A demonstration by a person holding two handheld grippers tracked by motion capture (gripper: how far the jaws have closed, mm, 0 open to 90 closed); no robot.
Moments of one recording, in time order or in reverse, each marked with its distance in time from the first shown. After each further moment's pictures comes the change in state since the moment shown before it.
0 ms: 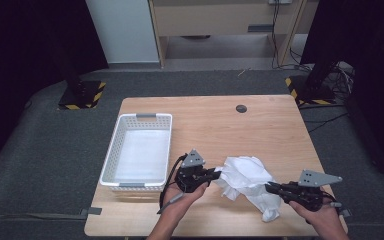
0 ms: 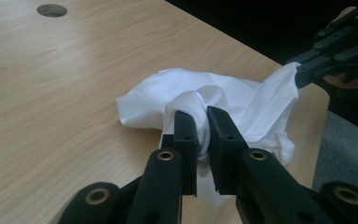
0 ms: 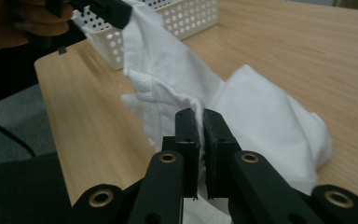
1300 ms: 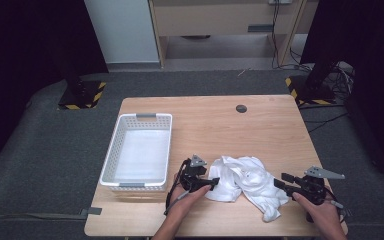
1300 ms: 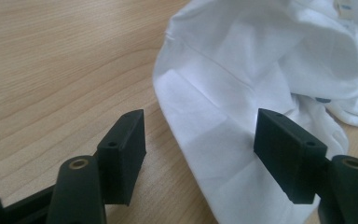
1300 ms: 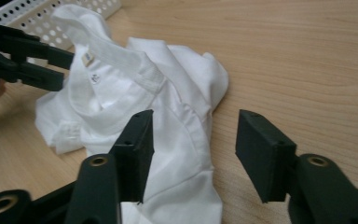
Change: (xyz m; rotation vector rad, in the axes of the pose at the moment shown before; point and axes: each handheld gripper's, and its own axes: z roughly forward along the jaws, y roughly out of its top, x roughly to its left) left arm 0.047 -0.057 0.064 0.132 0.141 -0.114; right arm -0.052 -0.044 0.005 0.004 -0.235 0.274
